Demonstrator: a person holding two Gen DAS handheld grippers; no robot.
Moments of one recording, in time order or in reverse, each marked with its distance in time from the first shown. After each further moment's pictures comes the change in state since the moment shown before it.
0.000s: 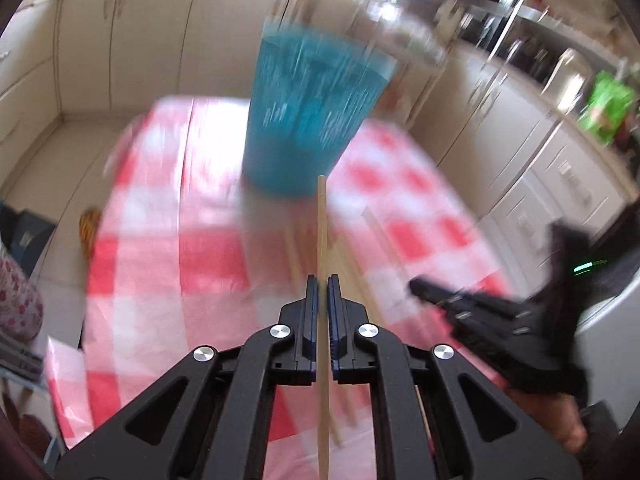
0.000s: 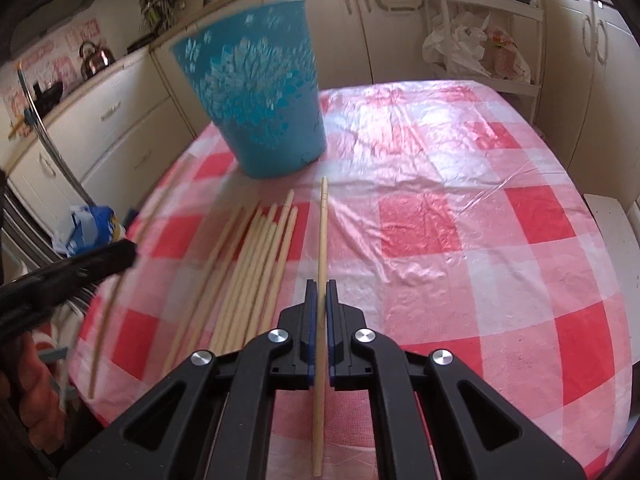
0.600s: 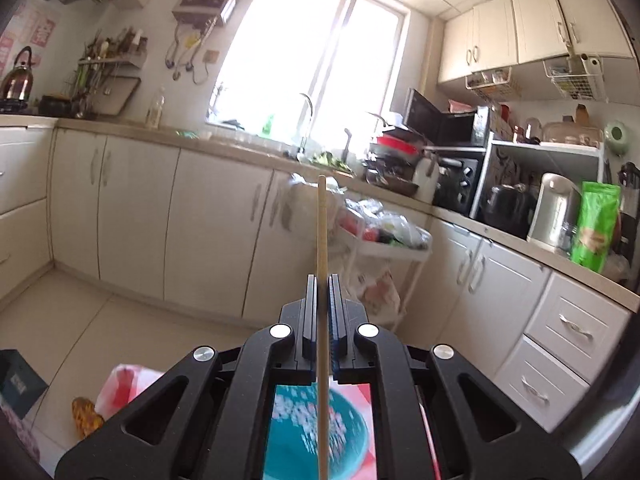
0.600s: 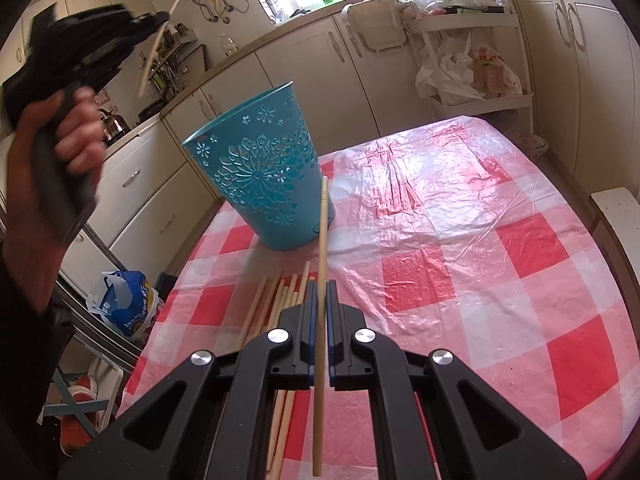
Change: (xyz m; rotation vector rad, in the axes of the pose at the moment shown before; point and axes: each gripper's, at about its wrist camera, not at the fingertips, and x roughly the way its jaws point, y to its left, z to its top) left arm -0.013 -0.034 0.224 0.076 -0.579 0.015; right arm -0.026 -0.013 0.017 0.105 -0.165 0.105
